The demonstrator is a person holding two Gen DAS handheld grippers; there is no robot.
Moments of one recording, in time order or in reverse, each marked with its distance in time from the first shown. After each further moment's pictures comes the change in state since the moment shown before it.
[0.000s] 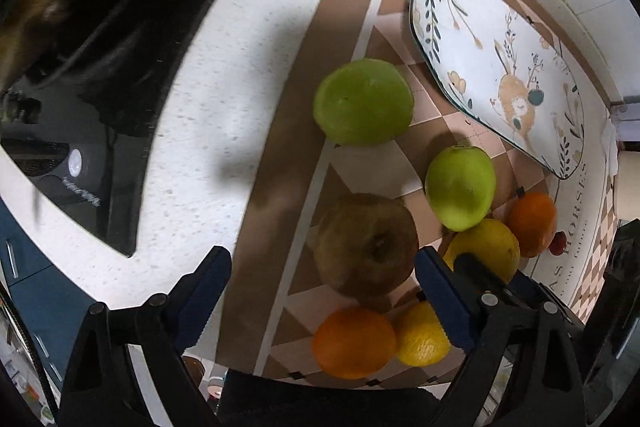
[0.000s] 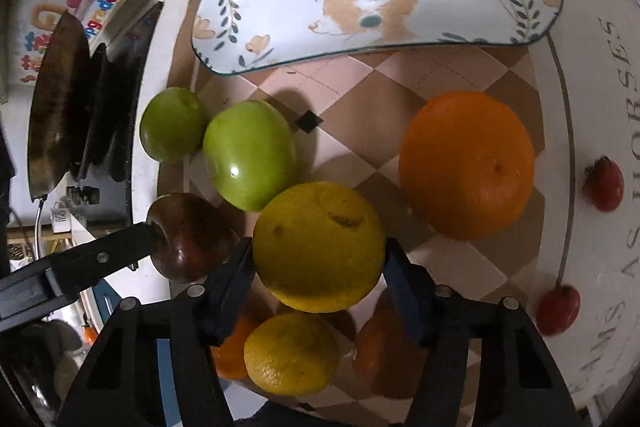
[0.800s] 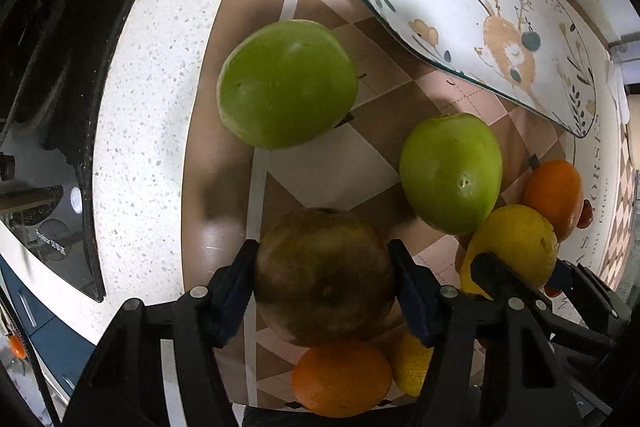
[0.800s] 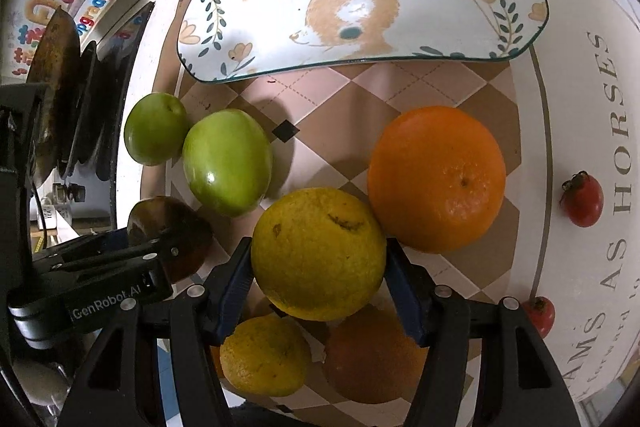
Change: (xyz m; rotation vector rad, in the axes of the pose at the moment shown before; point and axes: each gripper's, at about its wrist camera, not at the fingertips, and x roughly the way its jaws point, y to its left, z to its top) left arm 0.054 -0.040 -0.010 0.168 0.015 0.040; right arm -0.003 -0.002 0.005 -0.028 -0.030 -0.065
